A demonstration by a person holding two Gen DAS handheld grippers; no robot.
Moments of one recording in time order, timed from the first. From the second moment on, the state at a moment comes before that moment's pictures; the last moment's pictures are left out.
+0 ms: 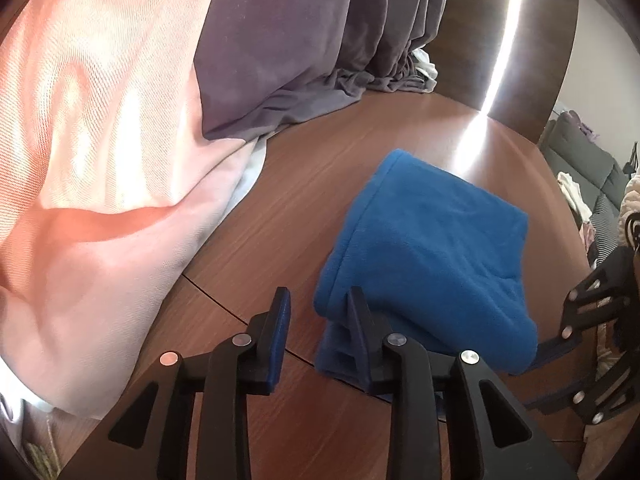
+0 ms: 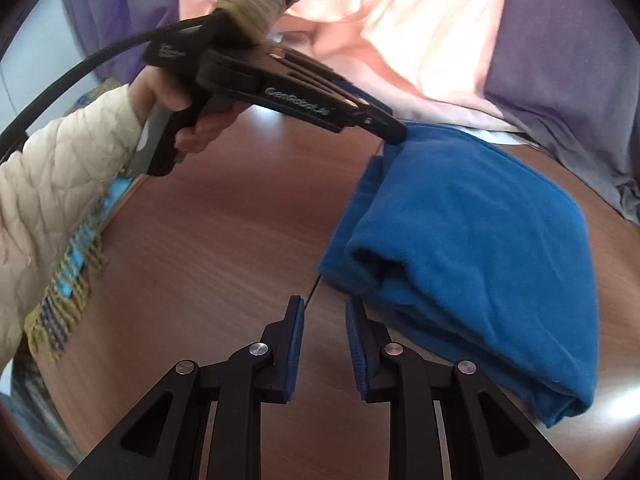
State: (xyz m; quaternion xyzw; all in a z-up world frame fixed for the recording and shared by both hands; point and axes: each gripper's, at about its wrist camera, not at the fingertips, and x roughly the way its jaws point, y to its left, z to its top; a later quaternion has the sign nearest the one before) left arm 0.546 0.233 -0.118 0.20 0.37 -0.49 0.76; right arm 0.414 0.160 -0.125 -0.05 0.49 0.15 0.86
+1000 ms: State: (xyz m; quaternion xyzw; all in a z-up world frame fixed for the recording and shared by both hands) left arm 0.539 0.230 -0.133 0.18 0.38 -0.47 0.78; right arm 0.407 0.153 -0.109 -0.01 0.38 0.14 0.91
